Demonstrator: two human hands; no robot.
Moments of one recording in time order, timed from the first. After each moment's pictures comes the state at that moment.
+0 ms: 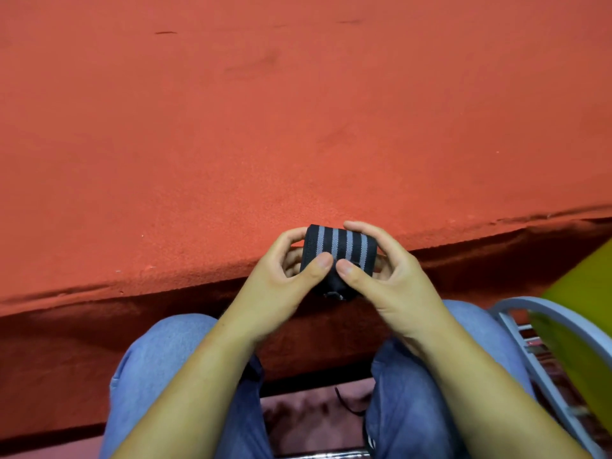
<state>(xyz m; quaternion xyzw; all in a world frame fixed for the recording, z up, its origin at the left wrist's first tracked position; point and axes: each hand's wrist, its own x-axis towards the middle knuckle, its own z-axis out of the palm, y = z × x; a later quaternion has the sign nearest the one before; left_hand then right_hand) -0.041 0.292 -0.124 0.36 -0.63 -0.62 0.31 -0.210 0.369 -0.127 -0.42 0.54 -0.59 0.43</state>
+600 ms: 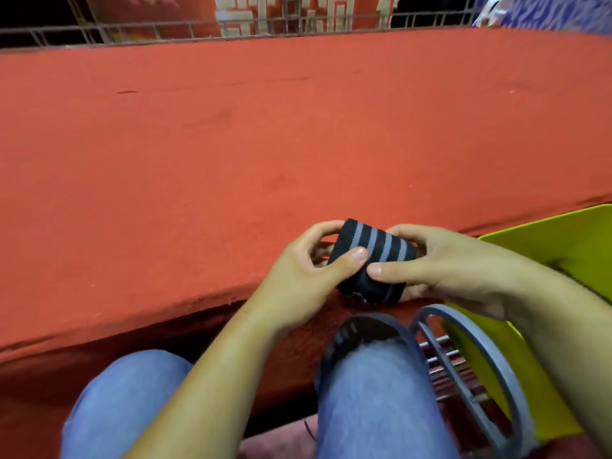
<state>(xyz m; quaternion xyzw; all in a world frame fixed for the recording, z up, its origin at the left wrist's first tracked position) -0.139 0.339 -0.048 0.26 -0.70 -0.60 0.30 -0.321 0.445 0.001 -0.42 0.66 -0.40 0.48</state>
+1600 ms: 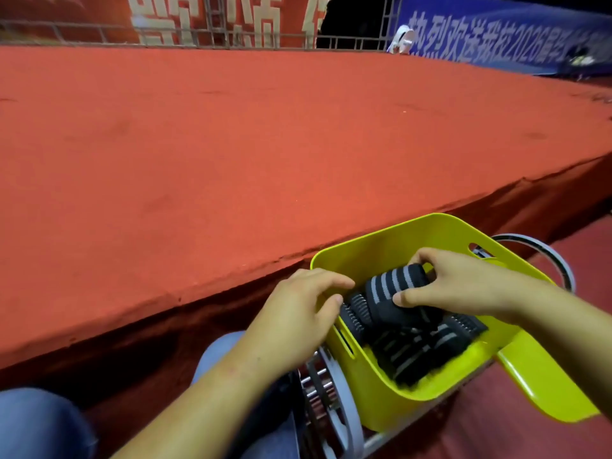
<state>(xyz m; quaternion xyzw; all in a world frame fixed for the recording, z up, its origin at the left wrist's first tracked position) -0.300 0.443 -0.051 0.20 -0.90 -0.33 0.22 -0.515 0.581 0.006 -0.41 0.86 -0.18 0.26</state>
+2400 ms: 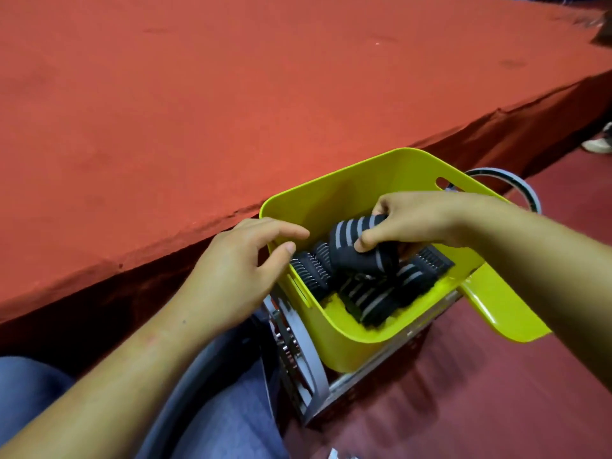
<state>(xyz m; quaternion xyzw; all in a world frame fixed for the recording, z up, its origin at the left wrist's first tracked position) -0.304 0.440 -0.058 0.18 -0.91 -0.29 0.23 -0.538 0.566 -0.015 -0.37 0.84 -0.16 0.36</state>
